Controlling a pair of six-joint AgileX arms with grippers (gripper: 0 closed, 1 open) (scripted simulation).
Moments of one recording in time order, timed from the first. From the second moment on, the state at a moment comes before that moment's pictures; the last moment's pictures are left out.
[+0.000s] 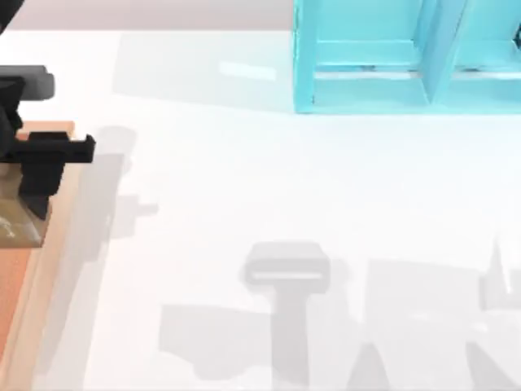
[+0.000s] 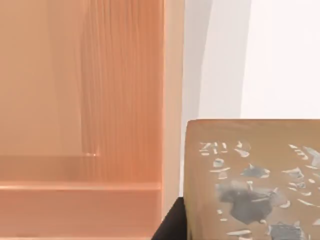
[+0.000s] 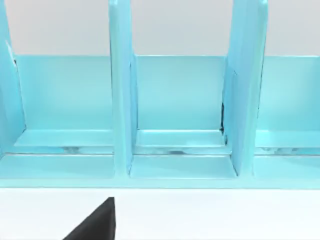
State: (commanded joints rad) left arm -0.20 1.56 1.42 -1.43 0.00 -0.19; right arm 0.00 0.00 0.00 0.00 0.00 0.00
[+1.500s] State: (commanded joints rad) left arm -0.64 2.33 1.96 -1.19 0.00 -0.61; right arm 0.00 0.00 0.00 0.00 0.00 0.00
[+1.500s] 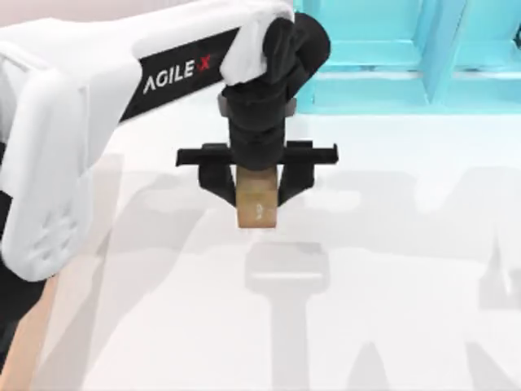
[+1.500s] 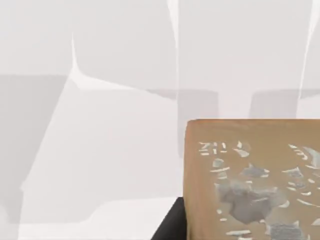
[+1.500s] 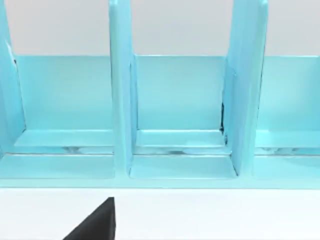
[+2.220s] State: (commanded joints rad) left arm -0.64 2.35 1.91 -1.13 0.00 -0.61; right arm 0.00 0.00 0.00 0.00 0.00 0.00
